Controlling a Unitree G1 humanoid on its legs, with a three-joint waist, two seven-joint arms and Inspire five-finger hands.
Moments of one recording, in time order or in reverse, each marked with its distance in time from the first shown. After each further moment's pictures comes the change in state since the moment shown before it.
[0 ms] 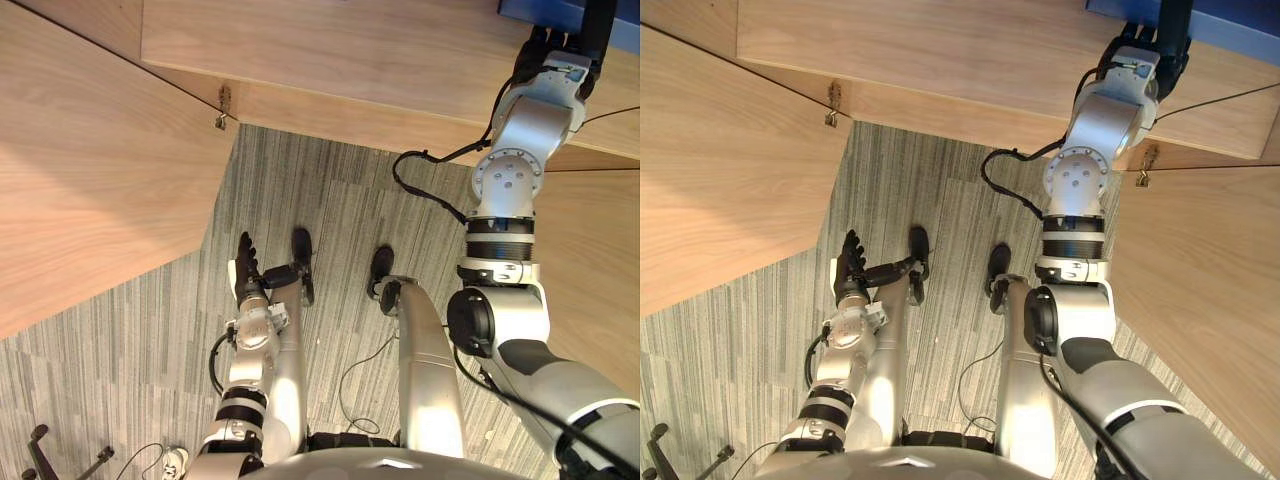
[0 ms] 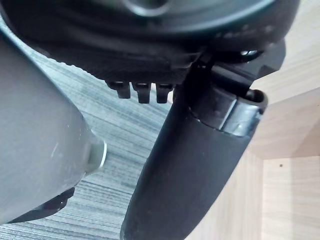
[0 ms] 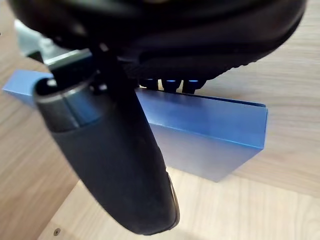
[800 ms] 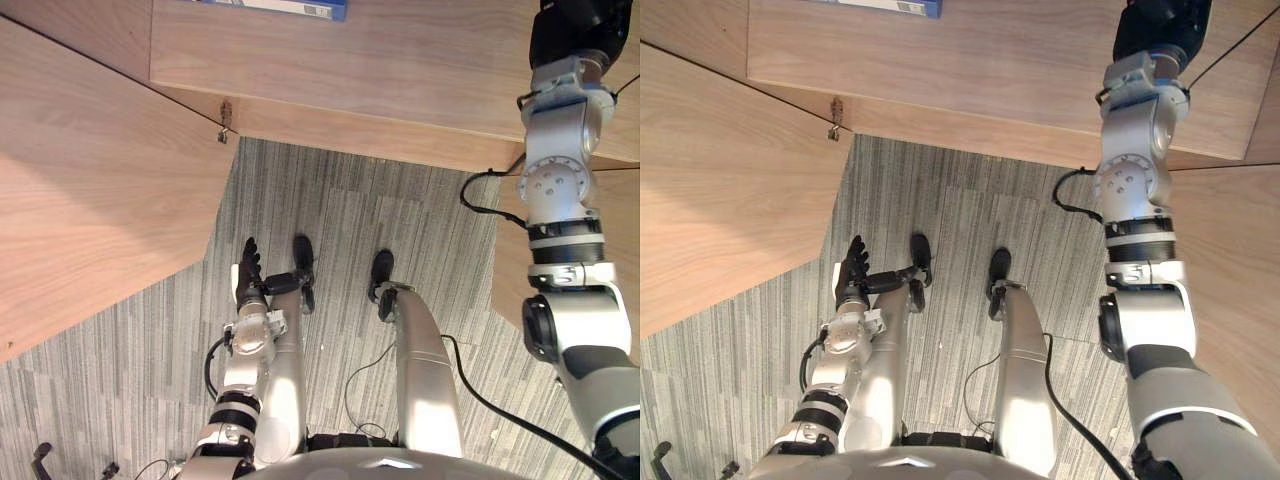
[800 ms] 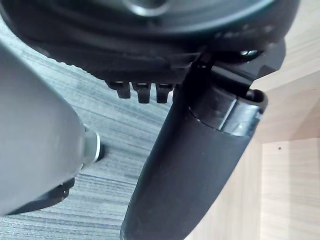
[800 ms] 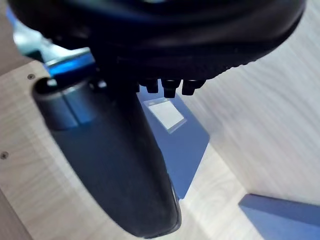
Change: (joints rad) left arm 0.025 0.057 -0.039 0.029 -0.018 0.002 -0.049; right arm 0.106 -0.407 0.282 0.094 -0.067 0.218 0.332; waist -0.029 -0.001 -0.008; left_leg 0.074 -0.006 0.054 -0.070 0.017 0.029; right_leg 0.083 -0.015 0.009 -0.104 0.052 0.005
